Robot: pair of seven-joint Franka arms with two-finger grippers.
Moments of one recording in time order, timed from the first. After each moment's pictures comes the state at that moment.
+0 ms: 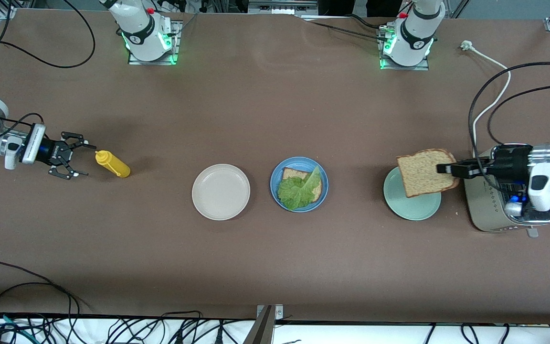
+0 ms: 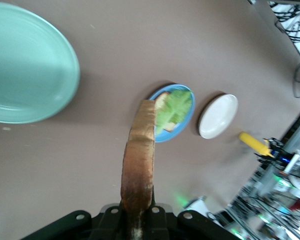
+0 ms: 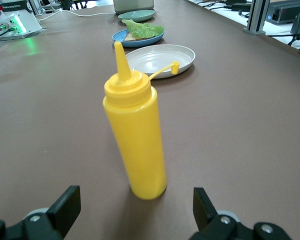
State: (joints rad) left arm 0.34 0.46 -0.30 -1.40 -0.57 1.53 -0.23; right arm -0.30 0.61 -0.27 -1.90 1.00 1.69 -2.51
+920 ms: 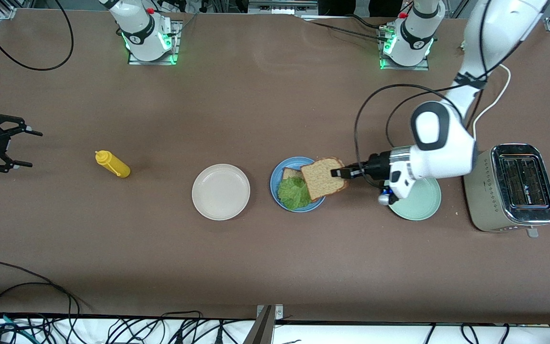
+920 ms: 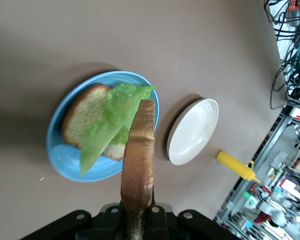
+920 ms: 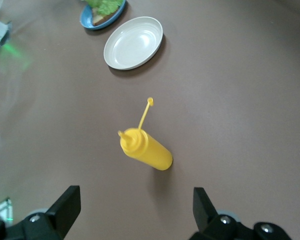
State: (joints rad) left arm 0.16 0.50 -0.52 -1.87 -0.87 2.30 -0.12; right arm -0.21 0.36 -0.31 -1.66 0.62 1.58 -1.70
